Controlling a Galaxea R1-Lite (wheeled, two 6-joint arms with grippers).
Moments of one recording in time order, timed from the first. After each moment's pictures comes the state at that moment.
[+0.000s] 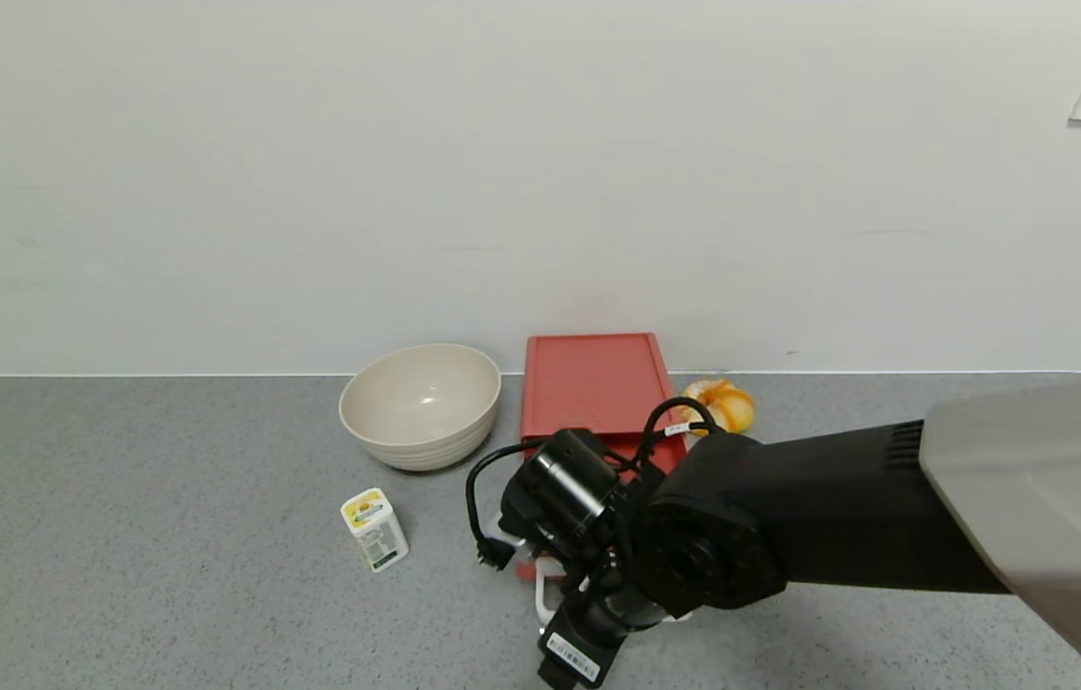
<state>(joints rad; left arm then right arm) 0.00 0.00 0.00 -0.01 -0.04 0.10 0.90 2.24 -1.60 0.48 -0.09 -0.14</state>
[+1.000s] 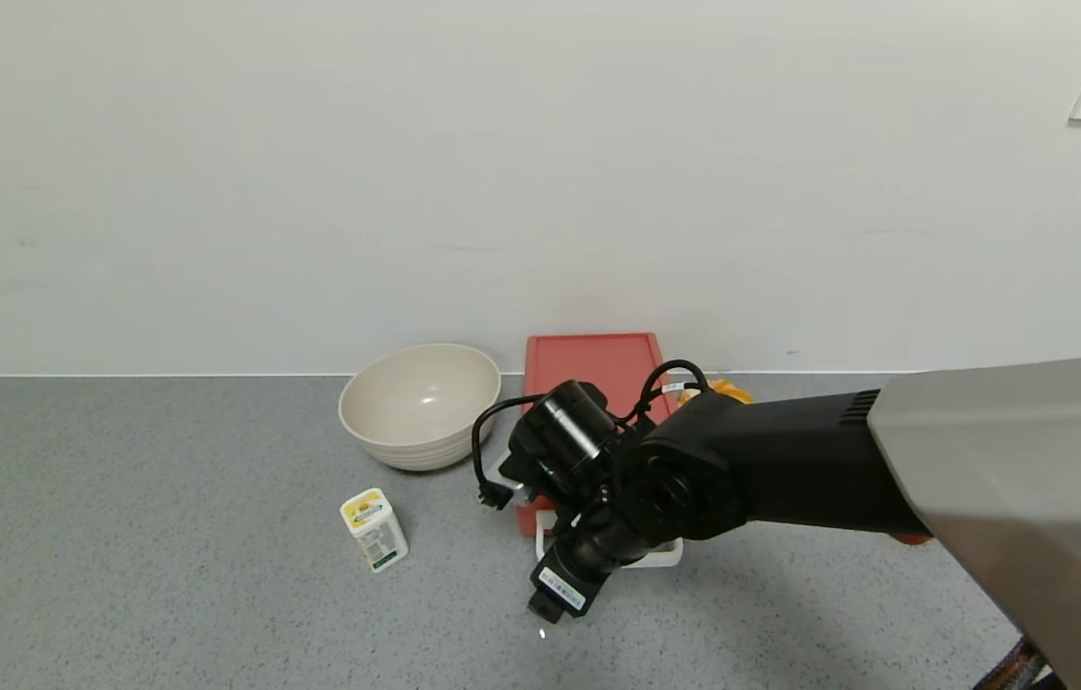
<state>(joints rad) 0.00 0.00 0.00 -0.01 -0.04 0.10 0.83 2.32 -1.79 0.49 -0.07 -0.20</state>
